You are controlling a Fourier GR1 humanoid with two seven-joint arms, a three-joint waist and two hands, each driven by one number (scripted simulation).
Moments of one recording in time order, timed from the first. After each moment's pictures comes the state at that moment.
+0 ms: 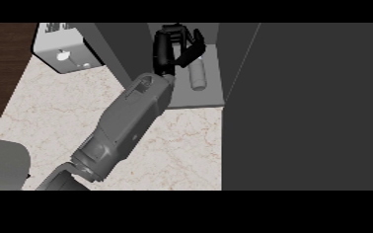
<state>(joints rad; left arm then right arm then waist) -1.03 0.01 -0.34 -0.53 0.55 0.65 -0.50 0.91 -0.15 -0.24 -2.38 -0.32 0.63 -0.32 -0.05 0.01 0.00</state>
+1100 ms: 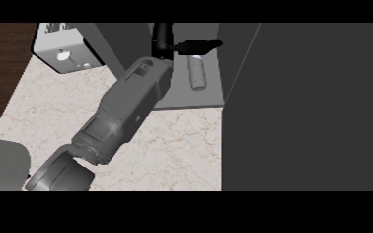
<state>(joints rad) -1.20 0.01 -0.24 -0.29 0.53 0.49 -0.60 0.90 -0.15 -0.24 -2.38 -0.35 0.64 -0.33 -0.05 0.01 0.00</state>
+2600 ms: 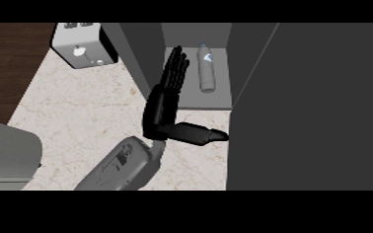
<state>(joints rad) -0.49 0.09 -0.58 -1.34 0.54 0.49 -0.38 0.85 -0.14 -0.16 -2.39 -0.35 0.60 -0.24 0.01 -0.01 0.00</state>
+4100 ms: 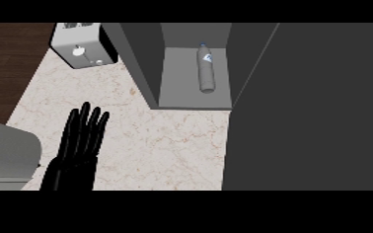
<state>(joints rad) 0.14 0.45 -0.51 -1.92 0.60 0.38 -0.45 0.73 -0.17 0.51 -2.47 -0.03 0.58 0.09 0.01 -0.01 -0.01</state>
